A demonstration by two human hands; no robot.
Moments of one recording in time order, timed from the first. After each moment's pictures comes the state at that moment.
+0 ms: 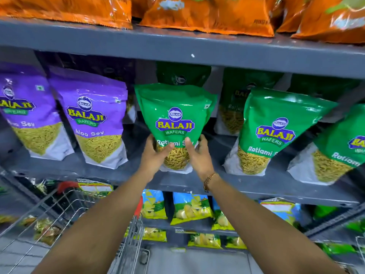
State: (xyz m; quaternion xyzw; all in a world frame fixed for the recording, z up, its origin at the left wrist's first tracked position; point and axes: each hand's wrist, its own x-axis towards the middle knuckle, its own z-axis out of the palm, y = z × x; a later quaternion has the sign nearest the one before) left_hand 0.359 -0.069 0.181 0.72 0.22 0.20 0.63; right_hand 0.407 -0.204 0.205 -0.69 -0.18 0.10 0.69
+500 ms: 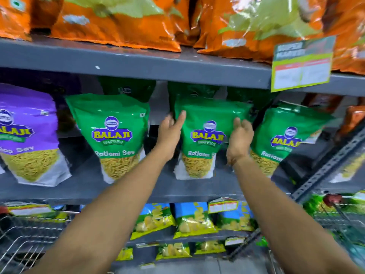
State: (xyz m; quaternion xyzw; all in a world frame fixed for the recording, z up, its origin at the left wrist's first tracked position) left_hand 0.457 -0.239 0.282 0.66 0.10 0.25 0.70; right_hand 0.499 -0.383 0.293 -0.61 0.08 -0.20 0.77
